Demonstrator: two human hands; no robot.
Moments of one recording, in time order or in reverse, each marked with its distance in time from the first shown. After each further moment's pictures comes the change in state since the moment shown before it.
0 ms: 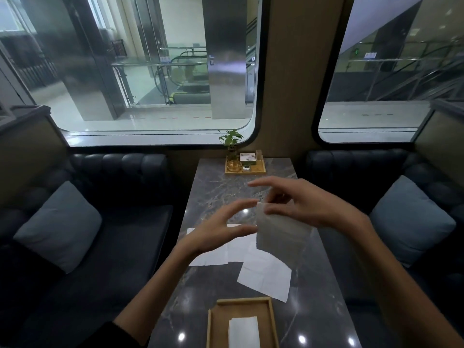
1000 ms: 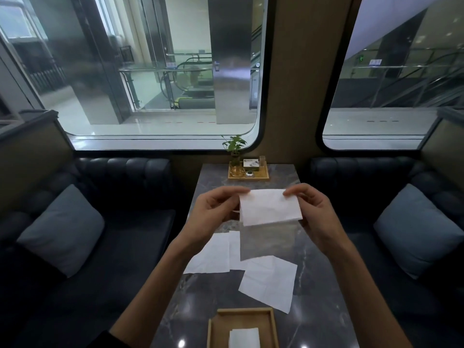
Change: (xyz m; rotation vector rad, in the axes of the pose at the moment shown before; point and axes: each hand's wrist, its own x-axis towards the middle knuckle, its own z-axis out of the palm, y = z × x) left_hand 0.001 0.034 -0.017 -0.535 0.370 0.070; right_hand -0.001 0.031 0.040 1.004 0.573 0.197
